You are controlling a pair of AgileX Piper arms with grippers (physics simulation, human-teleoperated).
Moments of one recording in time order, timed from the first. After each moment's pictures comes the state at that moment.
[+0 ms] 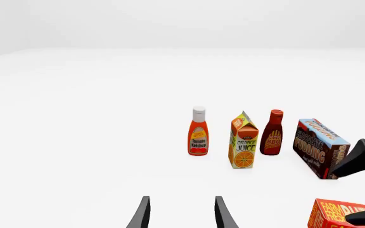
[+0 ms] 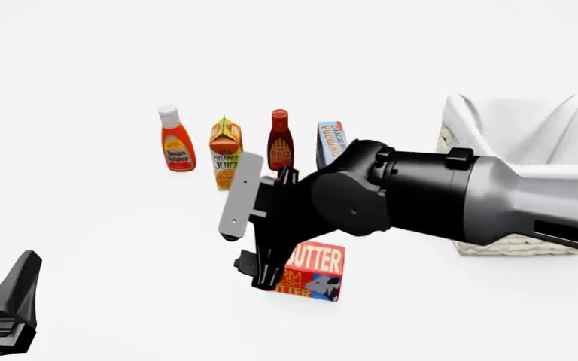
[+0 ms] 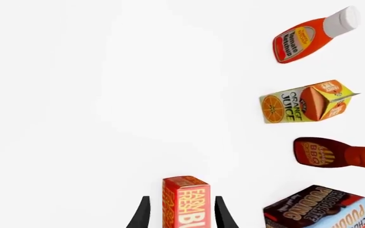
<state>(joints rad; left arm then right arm) 0.00 0.01 0.00 0.00 0.00 0.92 1.66 -1.20 0.53 -0.56</state>
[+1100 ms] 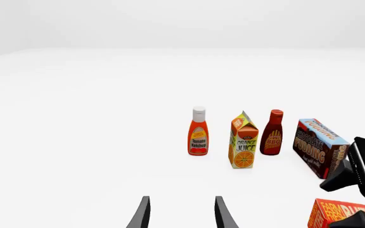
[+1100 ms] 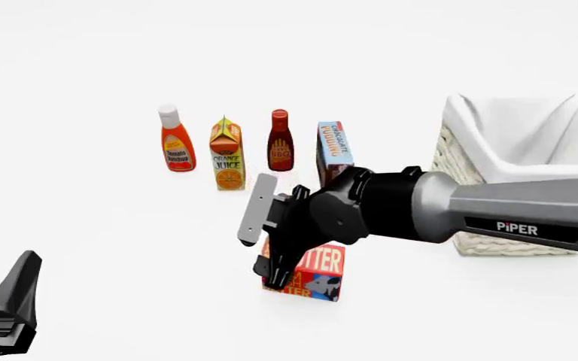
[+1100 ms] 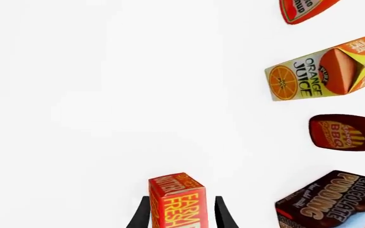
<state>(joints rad) 0.00 0.01 0.00 0.00 0.00 0.83 1.79 -1.15 0.40 -0.55</state>
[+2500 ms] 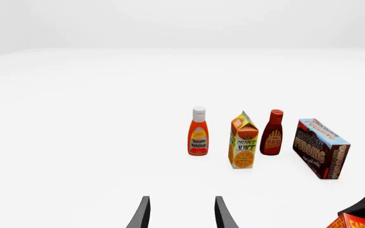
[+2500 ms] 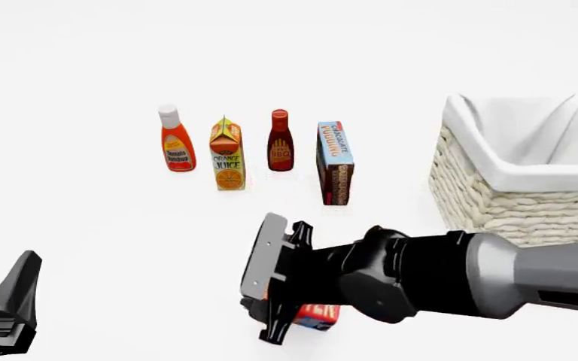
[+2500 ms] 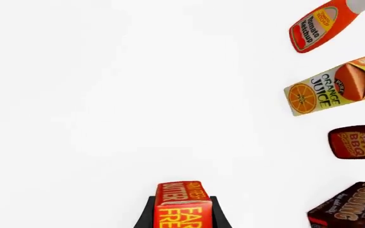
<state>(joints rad) 0.00 0.01 0.00 0.00 0.00 0.97 1.64 -0.86 0.10 -0.41</state>
